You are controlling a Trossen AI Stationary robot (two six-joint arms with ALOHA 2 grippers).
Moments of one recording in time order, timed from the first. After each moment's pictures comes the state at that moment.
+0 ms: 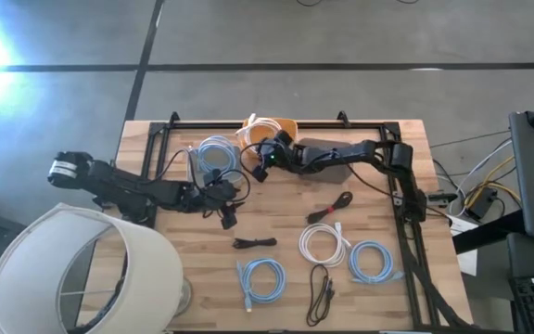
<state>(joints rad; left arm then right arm) -0.10 1.25 0.60 -0.02 -0.42 -0.25 -0.27 2.08 1.37 0.06 0.37 0.11</state>
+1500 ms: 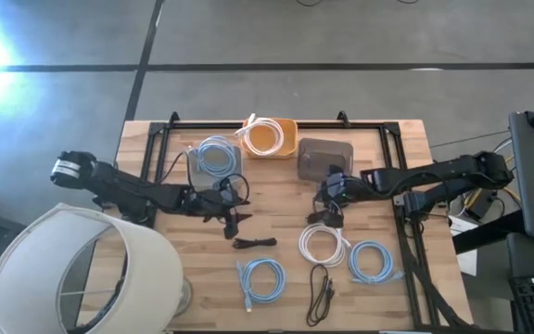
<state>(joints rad) -0.14 1.29 0.60 0.16 -0.26 -0.30 0.03 1.24 0.76 -0.40 0.16 0.02</state>
